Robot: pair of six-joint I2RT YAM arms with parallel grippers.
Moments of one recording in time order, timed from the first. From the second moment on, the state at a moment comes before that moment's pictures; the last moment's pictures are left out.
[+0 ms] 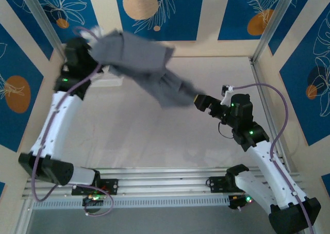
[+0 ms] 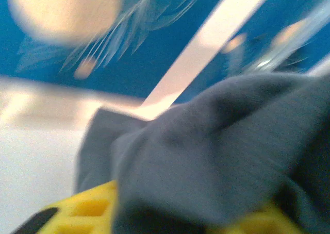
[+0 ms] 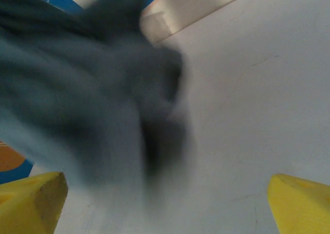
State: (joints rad) left arm -0.22 1.39 1.51 -0.39 0.38 -0.55; right arm 0.30 0.80 0.77 -0.36 -0.26 0.69
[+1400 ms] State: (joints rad) left arm -0.30 1.46 1.01 -0.38 0.19 -0.59; right arm 0.51 0.85 0.84 -0.55 -0.01 0.66
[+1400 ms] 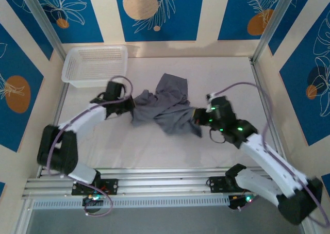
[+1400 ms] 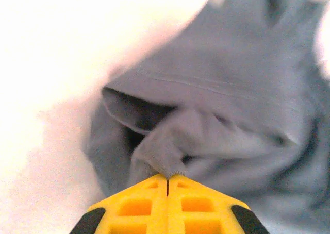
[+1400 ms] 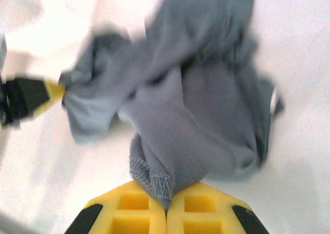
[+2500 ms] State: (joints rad) left arm -0.14 0.96 0.91 -0.64 0.06 -0.54; right arm 0.35 1.06 1.75 -0.50 -0.23 0.33
